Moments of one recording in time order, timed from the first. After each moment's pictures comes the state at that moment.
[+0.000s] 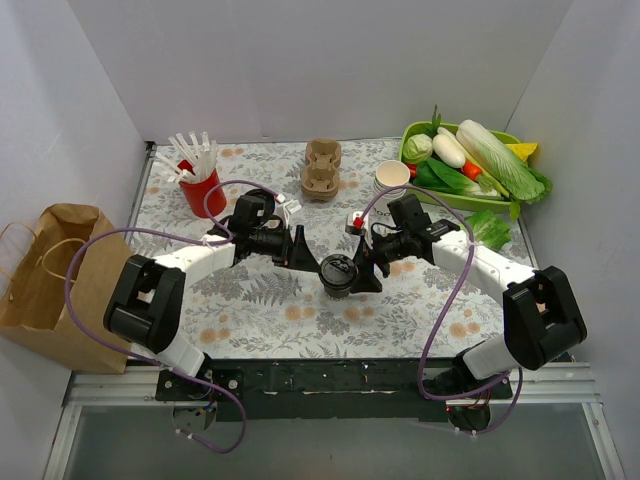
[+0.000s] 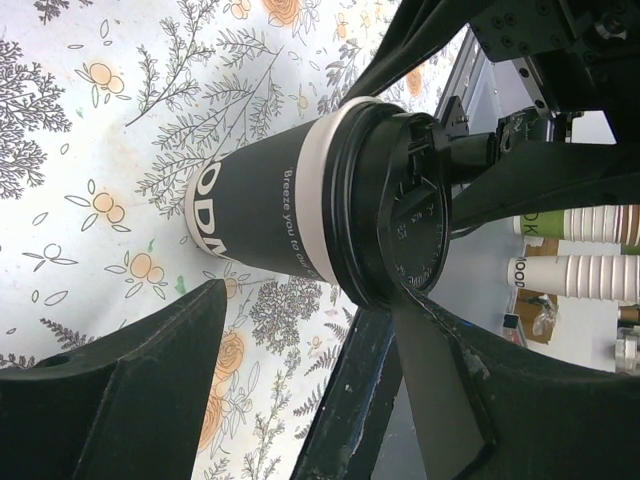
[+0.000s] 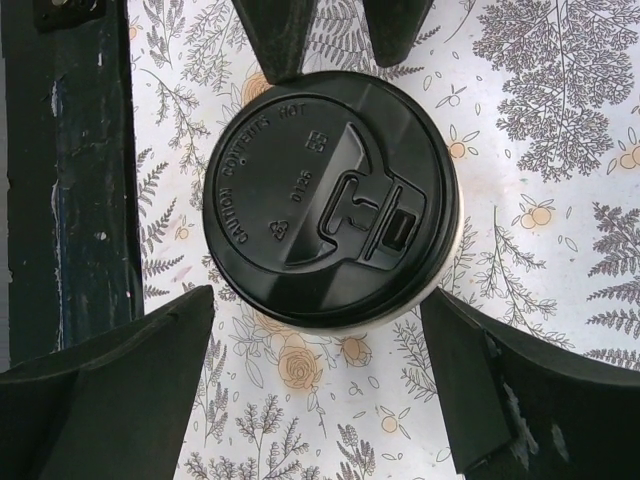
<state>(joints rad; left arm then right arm) -0.40 1.56 0.86 -0.07 0.95 -0.33 0.53 1.45 0.93 -0.45 -0.88 -0.54</state>
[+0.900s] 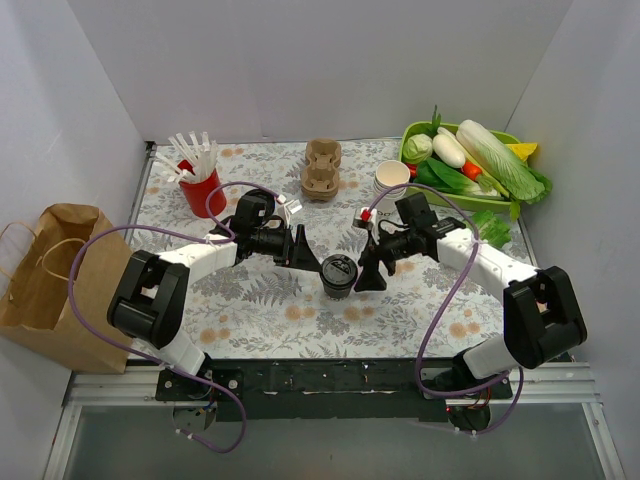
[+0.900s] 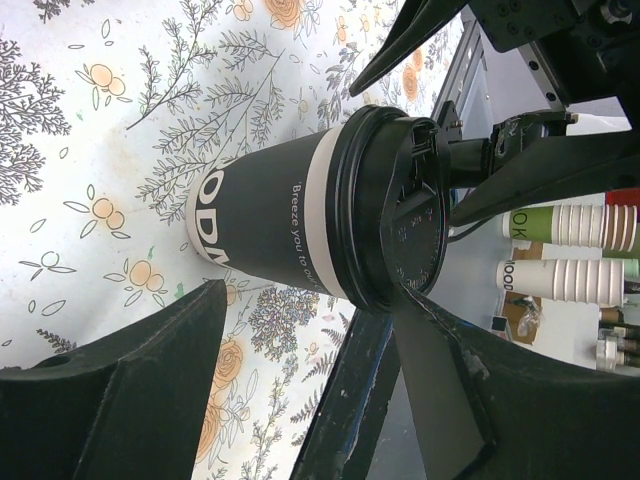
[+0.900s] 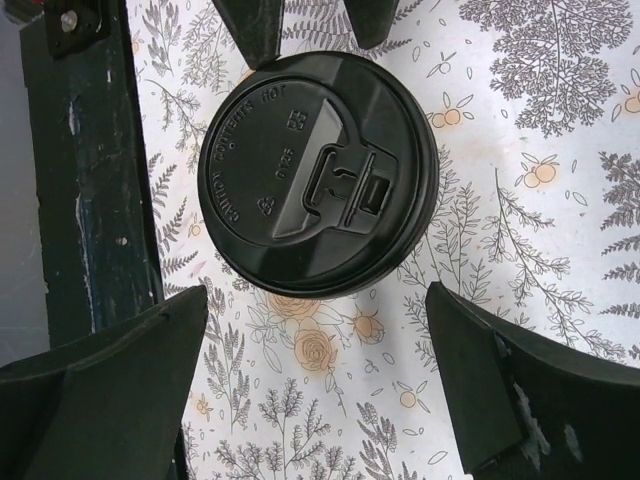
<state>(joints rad) -0.40 1.60 0.86 -0.03 0.97 -0.36 0.48 1.46 0.93 -0.48 -0.90 -0.48</state>
